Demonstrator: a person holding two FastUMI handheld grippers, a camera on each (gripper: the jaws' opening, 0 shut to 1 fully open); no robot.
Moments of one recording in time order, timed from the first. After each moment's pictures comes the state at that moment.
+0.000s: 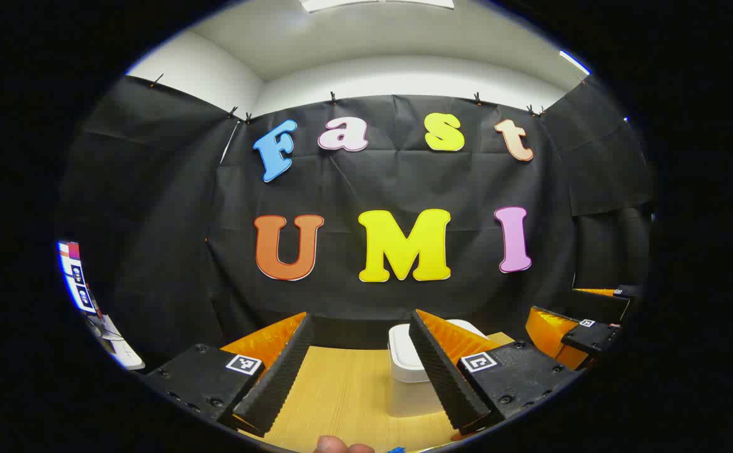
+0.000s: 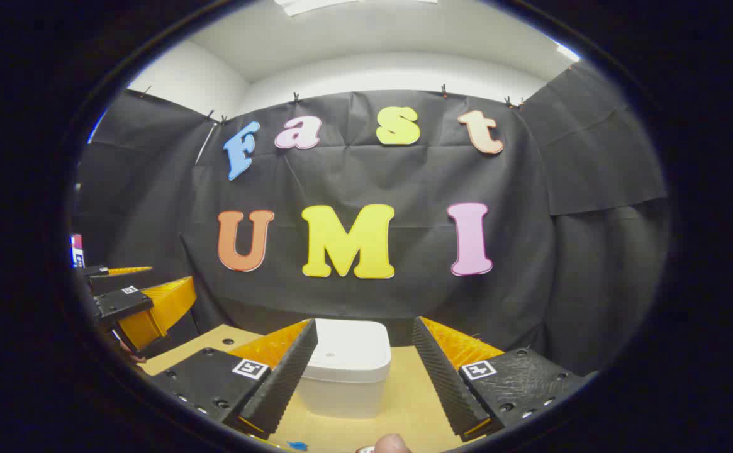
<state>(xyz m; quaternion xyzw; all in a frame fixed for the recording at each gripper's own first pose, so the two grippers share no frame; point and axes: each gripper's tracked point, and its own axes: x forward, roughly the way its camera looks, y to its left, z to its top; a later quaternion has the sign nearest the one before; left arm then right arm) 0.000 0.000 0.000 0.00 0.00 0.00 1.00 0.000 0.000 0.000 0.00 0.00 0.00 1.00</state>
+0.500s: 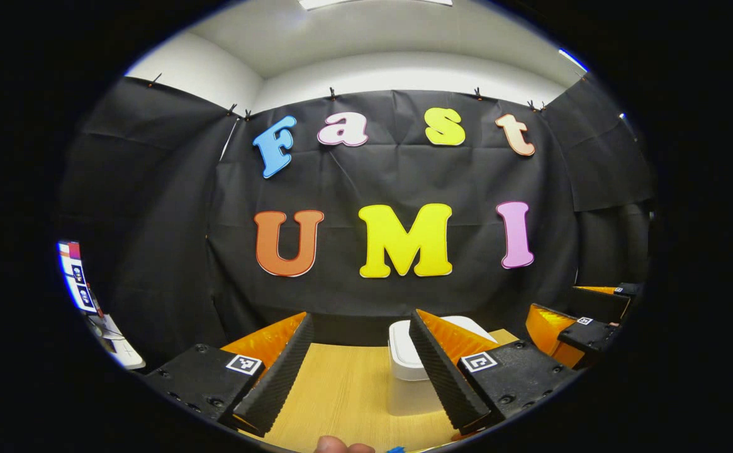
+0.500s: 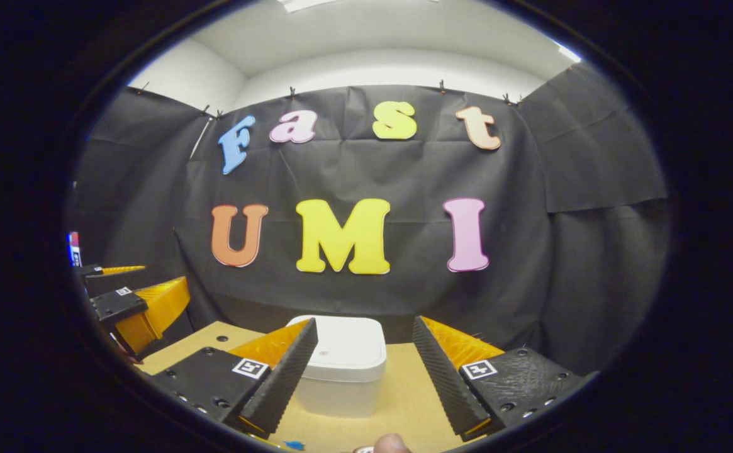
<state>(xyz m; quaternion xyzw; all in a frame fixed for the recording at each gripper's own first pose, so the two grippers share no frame) 0.003 -0.004 -0.008 0.00 0.01 0.00 1.00 0.006 -0.013 -0.003 -0.01 0.00 -0.03 1.00</state>
